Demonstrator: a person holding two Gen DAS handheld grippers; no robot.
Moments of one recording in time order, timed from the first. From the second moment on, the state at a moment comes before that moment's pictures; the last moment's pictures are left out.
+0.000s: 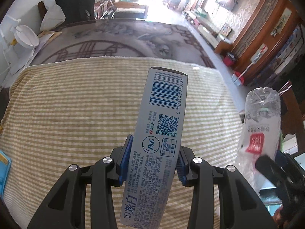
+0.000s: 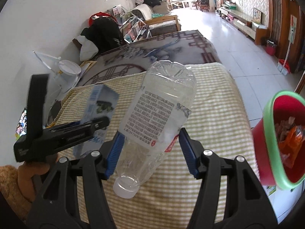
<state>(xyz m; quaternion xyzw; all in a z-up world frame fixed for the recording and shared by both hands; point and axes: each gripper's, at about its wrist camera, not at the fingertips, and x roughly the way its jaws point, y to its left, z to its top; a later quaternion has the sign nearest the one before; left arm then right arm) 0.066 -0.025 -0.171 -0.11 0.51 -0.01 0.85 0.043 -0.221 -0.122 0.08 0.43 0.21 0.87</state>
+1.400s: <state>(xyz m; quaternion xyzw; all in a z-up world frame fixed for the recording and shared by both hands) -0.022 -0.155 -0.129 -0.17 0.42 0.13 0.88 0.071 -0.362 -0.097 -0.01 0.39 0.40 0.83</state>
